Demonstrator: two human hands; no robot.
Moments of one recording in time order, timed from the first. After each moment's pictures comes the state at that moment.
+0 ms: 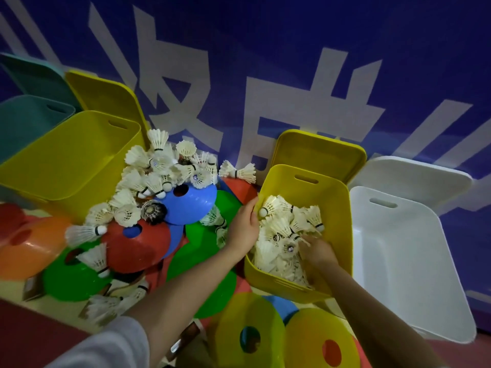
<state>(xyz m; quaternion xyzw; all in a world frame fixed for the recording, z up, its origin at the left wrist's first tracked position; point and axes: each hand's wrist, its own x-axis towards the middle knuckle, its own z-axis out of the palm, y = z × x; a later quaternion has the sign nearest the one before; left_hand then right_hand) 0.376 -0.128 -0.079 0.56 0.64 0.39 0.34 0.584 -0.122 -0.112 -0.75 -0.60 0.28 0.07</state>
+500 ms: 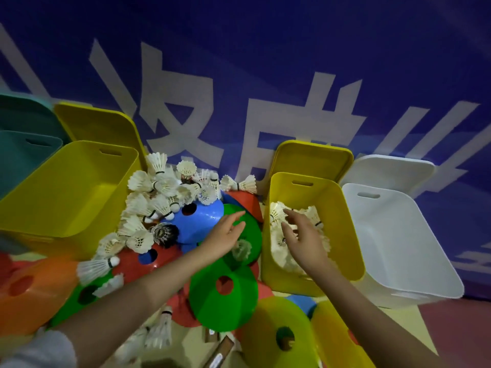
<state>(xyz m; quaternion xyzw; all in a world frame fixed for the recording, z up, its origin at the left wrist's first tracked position) 0.259 -0.143 -0.054 0.66 0.55 0.28 0.43 0.474 -0.174 -0.027 -0.62 -0.68 0.19 0.35</state>
